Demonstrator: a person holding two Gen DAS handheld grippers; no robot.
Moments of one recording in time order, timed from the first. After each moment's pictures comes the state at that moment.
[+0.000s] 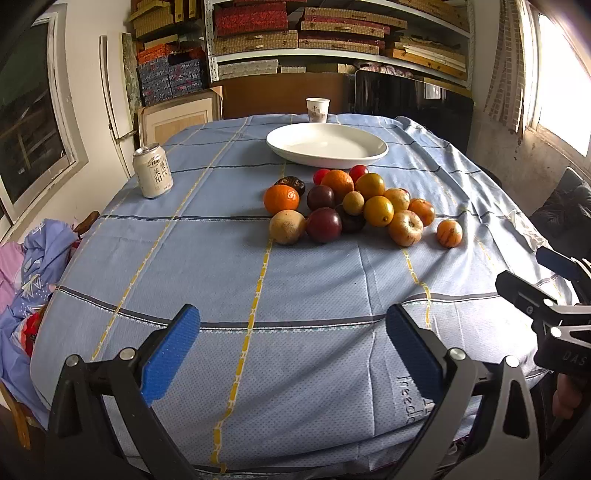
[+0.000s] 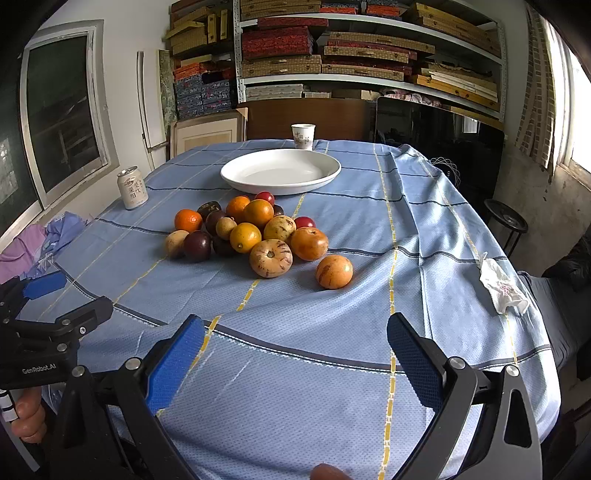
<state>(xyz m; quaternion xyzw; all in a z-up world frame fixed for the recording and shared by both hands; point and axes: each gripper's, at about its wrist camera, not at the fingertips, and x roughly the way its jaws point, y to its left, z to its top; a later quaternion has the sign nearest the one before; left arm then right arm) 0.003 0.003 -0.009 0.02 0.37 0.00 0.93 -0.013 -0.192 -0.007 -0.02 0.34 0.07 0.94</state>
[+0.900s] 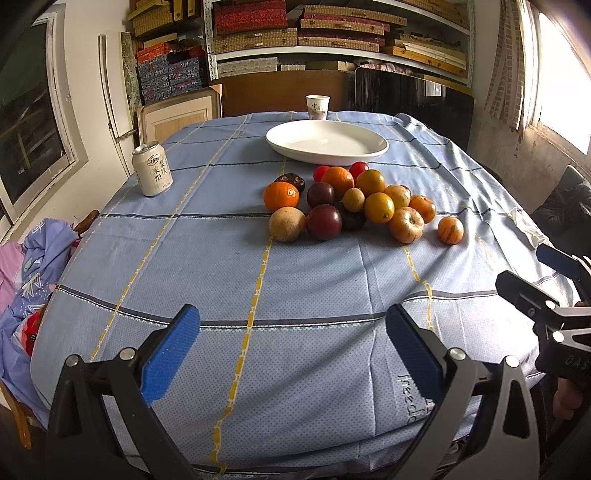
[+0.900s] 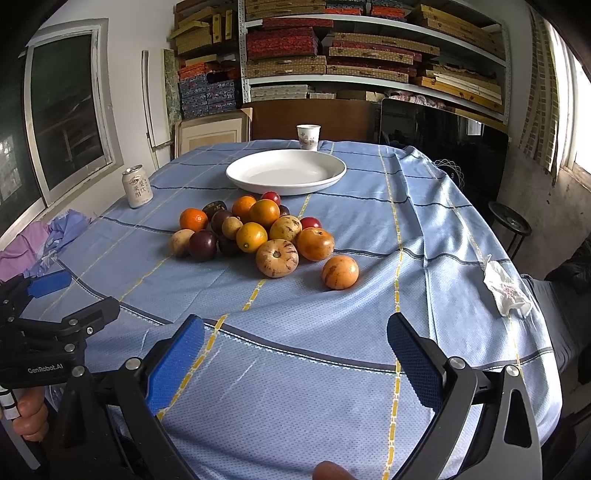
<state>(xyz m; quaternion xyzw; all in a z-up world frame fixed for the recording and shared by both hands) 0.003 0.003 -0.009 0.02 0.37 0.00 0.93 -0.013 -0.189 -0.007 -0.02 0.34 0.08 0.94</state>
